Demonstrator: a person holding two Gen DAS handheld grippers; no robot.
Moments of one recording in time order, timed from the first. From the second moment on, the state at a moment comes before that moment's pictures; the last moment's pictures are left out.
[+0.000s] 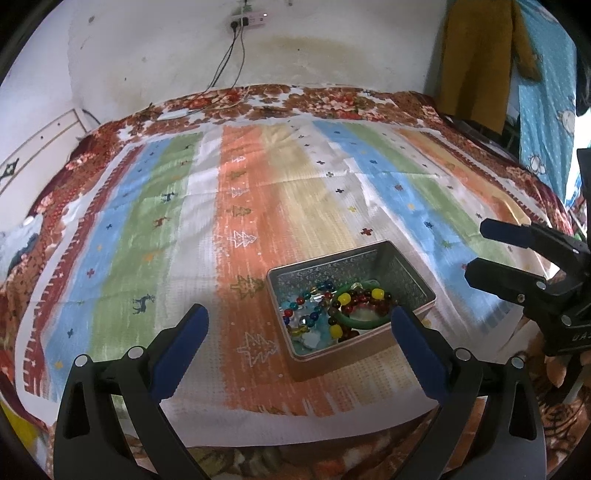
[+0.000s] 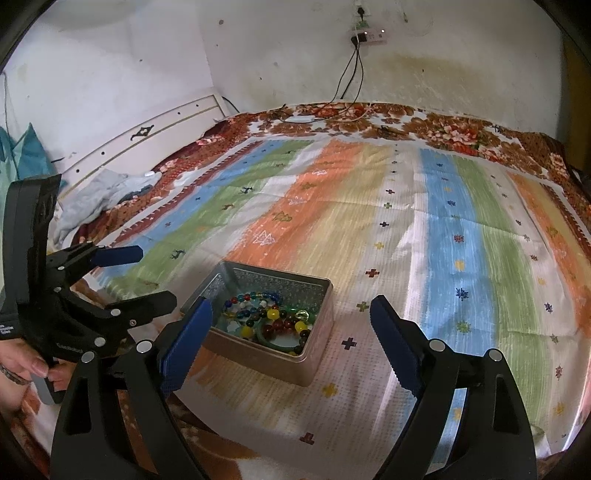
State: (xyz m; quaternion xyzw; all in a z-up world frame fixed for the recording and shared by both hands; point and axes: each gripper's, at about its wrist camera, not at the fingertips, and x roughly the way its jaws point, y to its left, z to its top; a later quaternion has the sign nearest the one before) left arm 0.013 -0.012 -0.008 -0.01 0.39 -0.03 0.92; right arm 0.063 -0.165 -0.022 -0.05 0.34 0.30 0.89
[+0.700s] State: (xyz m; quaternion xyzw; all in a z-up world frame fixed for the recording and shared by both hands) left arm 0.005 -0.018 -0.008 -0.01 0.39 -0.04 0.92; right arm 0.050 -0.167 -0.023 -0.05 0.33 0.29 0.89
